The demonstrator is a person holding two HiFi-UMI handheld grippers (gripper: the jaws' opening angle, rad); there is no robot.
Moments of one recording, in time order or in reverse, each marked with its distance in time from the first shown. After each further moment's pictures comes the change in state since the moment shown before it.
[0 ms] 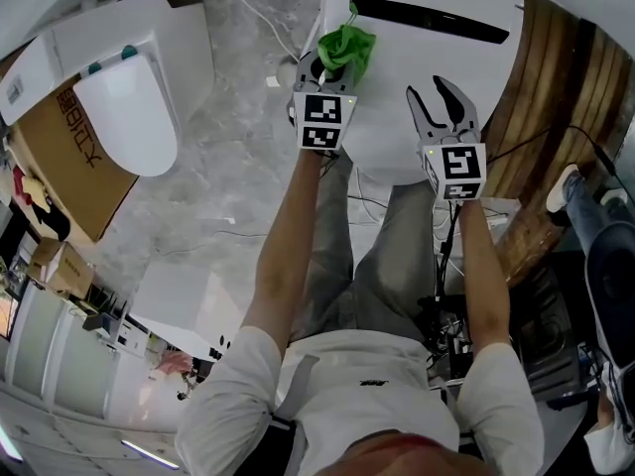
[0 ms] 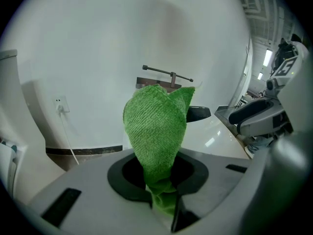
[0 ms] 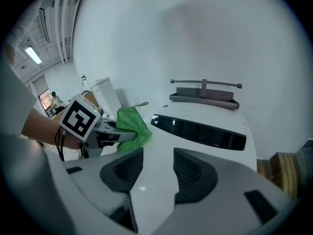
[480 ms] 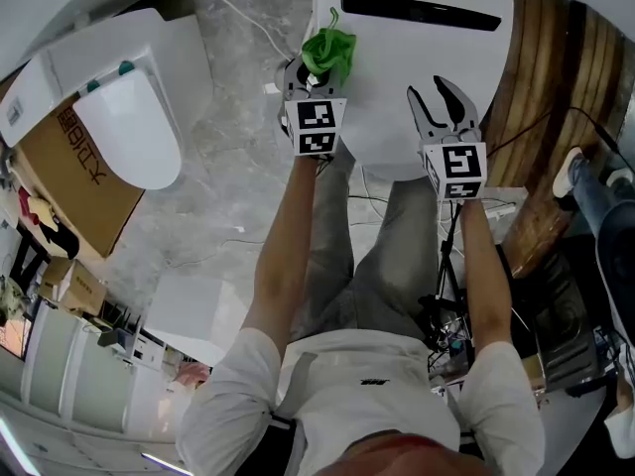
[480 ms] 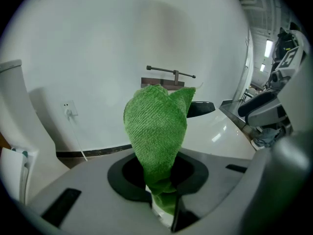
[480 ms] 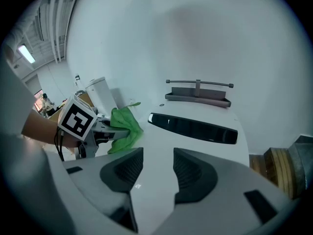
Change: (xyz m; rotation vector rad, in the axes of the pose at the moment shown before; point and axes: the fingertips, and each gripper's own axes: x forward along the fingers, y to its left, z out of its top) left arm -0.013 0.019 -0.009 0.047 0.015 0.068; right arm -0.011 0.002 -0.007 0.029 0.009 -0.062
